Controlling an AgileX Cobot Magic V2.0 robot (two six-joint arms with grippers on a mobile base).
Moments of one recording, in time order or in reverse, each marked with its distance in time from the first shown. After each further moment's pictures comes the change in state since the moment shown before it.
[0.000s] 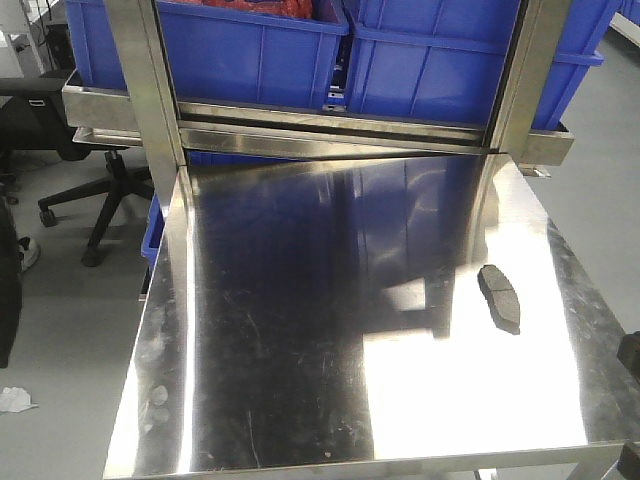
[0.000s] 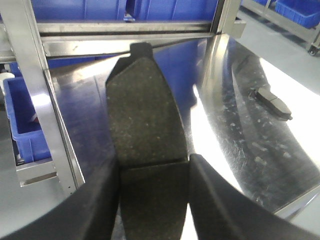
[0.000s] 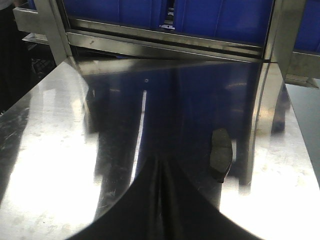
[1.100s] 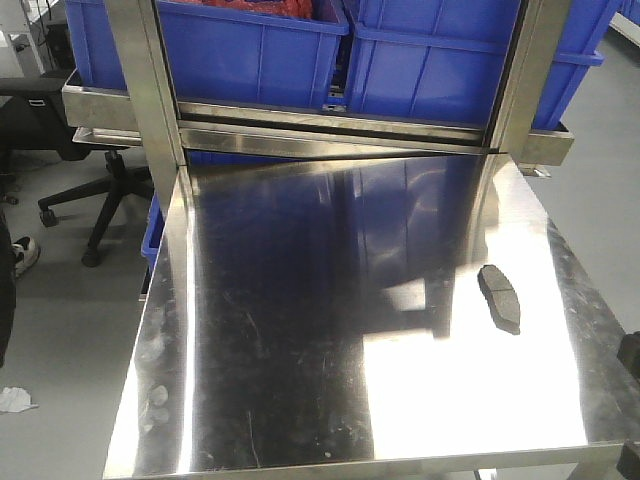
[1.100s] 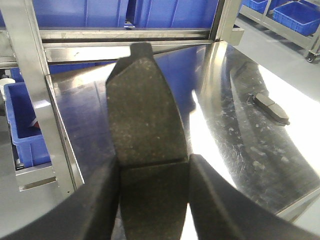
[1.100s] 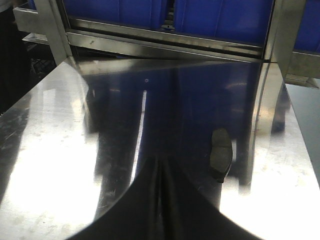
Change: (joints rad) left arm 0.000 -0.011 0.000 0.000 0.001 0.000; right arm 0.000 0.000 0.000 0.000 0.000 0.000
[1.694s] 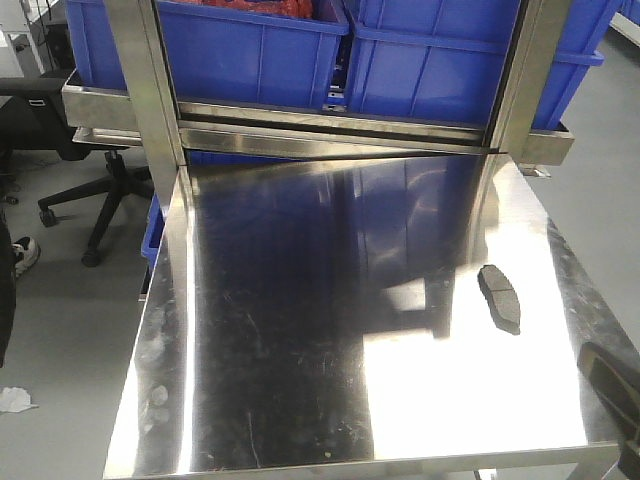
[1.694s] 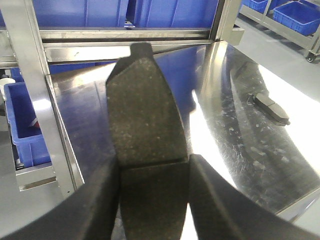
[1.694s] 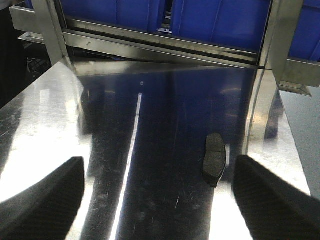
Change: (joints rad) left arm 0.000 0.000 0.000 0.000 0.000 0.000; right arm 0.000 0.000 0.000 -0.034 -0.012 -0.001
